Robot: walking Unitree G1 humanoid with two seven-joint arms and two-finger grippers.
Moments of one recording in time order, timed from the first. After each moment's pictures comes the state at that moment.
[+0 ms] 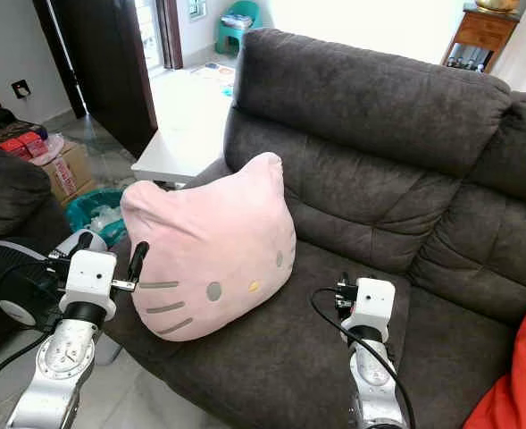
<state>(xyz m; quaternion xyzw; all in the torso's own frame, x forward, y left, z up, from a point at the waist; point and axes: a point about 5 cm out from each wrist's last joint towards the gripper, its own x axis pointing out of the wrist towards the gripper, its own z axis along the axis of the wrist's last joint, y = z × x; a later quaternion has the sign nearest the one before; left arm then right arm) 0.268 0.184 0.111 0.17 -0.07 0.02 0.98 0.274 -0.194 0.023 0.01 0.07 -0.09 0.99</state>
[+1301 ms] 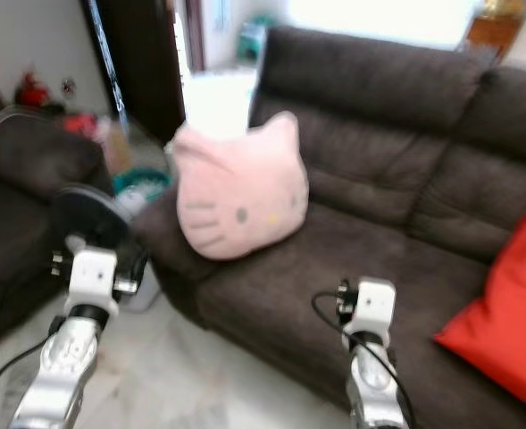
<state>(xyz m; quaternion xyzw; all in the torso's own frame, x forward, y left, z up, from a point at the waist) 0.279 0.202 0.073 0.13 0.03 0.03 0.99 0.260 -0.203 -0.004 0.01 0.14 -0.11 0.98</state>
